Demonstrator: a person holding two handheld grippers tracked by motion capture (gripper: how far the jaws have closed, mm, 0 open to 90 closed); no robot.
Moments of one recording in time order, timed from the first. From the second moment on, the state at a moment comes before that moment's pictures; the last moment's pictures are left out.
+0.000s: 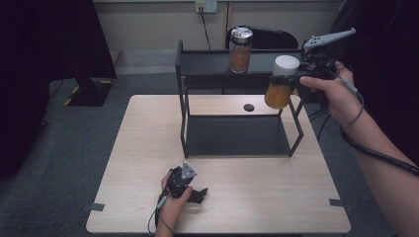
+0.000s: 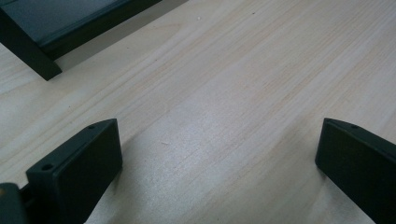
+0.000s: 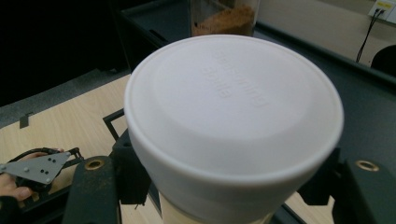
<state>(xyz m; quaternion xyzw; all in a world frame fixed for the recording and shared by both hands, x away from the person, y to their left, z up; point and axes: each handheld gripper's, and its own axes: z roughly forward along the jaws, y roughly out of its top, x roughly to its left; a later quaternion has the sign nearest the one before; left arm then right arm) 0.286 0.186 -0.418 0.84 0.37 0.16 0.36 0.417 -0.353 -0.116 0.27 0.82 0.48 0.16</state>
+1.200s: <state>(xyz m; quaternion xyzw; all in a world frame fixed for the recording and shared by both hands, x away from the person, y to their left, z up) 0.285 0.185 -0.418 0.84 0.37 0.16 0.36 0.446 -0.327 -0.056 0.32 0.77 0.50 0.23</state>
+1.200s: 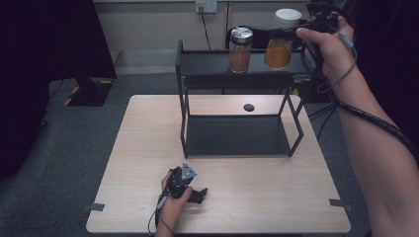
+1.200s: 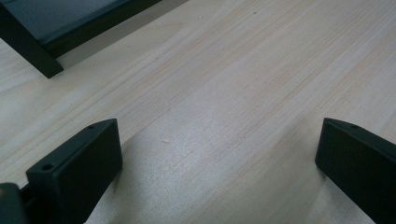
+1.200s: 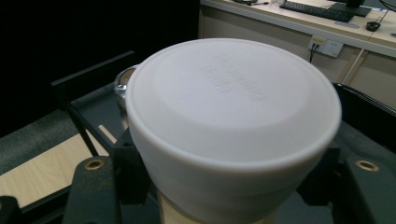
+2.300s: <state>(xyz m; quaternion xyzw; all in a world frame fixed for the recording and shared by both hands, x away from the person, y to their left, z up) 0.282 0.184 -0.418 0.84 0.37 0.16 0.36 0.470 -0.313 -0.075 0.35 0.78 0.48 0.23</state>
